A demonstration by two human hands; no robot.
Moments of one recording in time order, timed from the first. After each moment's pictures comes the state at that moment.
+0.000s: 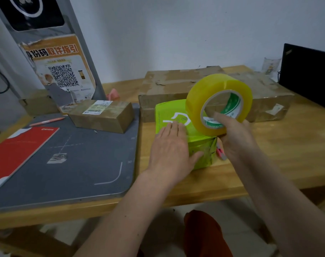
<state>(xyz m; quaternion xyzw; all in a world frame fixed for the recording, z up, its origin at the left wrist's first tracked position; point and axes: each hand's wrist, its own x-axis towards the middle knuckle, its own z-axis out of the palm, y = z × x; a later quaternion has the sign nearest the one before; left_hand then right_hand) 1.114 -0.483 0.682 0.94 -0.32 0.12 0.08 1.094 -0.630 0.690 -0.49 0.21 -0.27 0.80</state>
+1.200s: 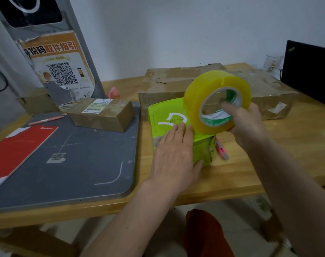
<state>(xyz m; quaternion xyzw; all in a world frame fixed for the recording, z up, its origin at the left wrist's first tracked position) 1.100 -0.480 0.671 0.93 -0.31 0.17 0.06 1.106 -0.662 0.702 -0.60 0.19 -0.26 0.73</state>
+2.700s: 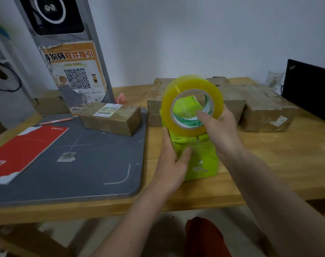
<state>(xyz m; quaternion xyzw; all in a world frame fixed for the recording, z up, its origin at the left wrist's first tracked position) 1.114 -0.461 0.653 0.78 -0.22 0.01 0.58 1.109 -0.592 0.717 -0.72 0.14 -0.27 0.62</state>
